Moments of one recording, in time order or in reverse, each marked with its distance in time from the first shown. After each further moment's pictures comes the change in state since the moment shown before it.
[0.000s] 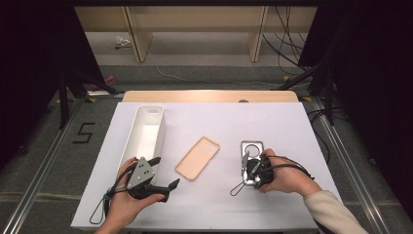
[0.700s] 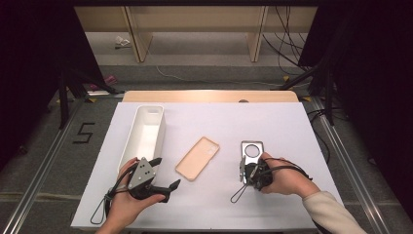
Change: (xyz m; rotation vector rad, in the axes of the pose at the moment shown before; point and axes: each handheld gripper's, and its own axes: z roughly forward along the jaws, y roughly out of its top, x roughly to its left) left arm -0.002 0.000 0.001 0.004 -0.007 0.000; right arm 0.010 0.006 -0.002 0.035 0.052 -0.077
